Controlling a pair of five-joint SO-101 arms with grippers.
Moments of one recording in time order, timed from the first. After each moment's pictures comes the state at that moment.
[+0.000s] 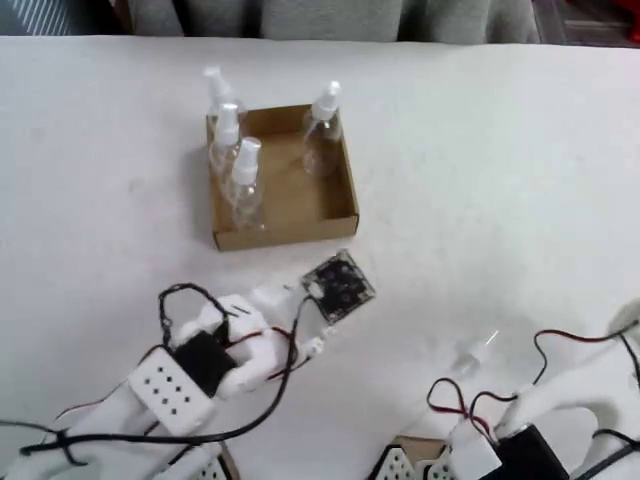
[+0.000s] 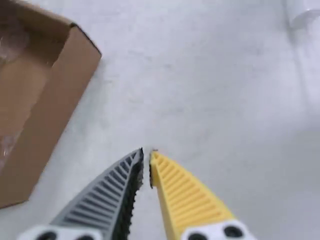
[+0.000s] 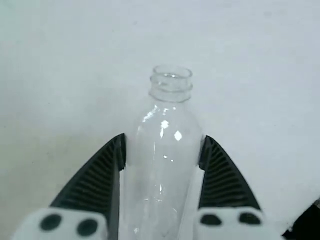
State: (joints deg) left arm 38.9 -55.3 65.9 52.2 -12.5; right arm 57.7 -21.3 29.2 64.7 16.7
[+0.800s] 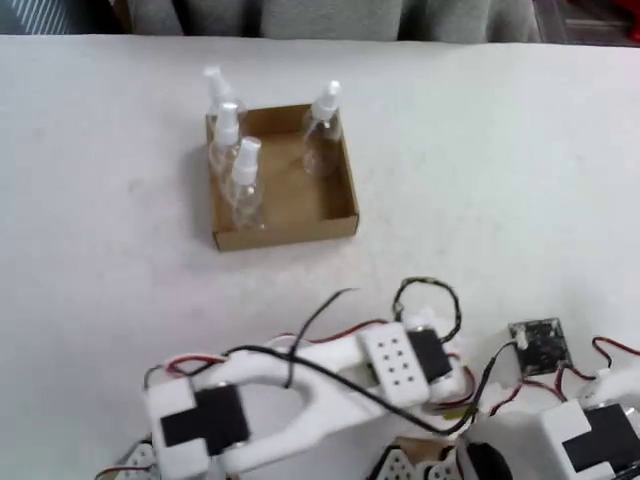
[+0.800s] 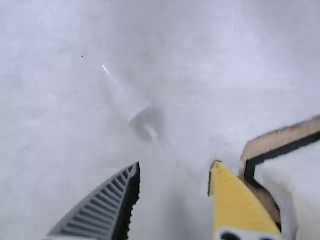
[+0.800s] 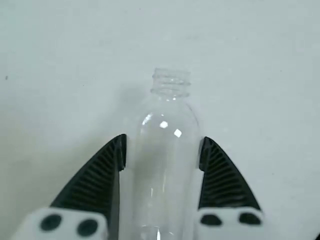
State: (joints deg) left arm 65.5 11.6 13.1 52.2 -8.4; right arm 67.3 0.9 29.2 37.7 20.9
